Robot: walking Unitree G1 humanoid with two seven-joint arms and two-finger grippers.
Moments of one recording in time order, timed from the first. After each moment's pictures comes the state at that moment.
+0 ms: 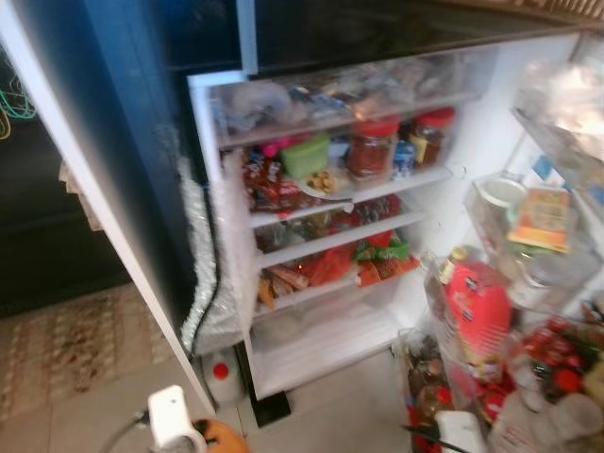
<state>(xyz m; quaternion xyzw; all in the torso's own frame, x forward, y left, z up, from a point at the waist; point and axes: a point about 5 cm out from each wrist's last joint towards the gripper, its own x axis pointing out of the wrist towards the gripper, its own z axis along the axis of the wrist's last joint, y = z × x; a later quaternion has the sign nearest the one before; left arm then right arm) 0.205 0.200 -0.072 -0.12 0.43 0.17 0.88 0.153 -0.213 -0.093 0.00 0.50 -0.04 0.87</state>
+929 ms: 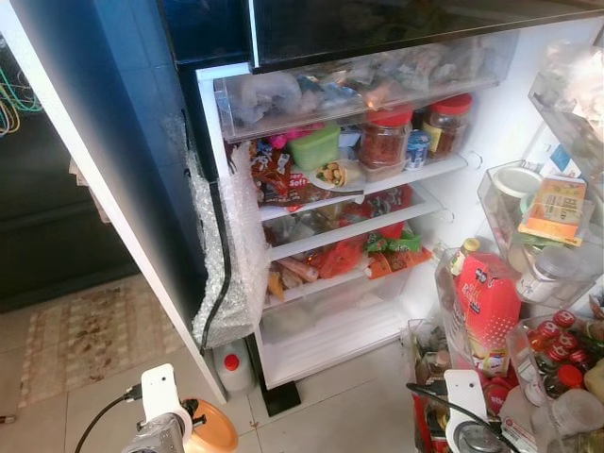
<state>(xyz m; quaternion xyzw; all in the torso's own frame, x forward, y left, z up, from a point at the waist) 0.226 0.212 -0.058 -0.11 0.41 0.16 0.89 0.204 -0.235 -0.065 -0.07 0.45 -0.11 0.88</state>
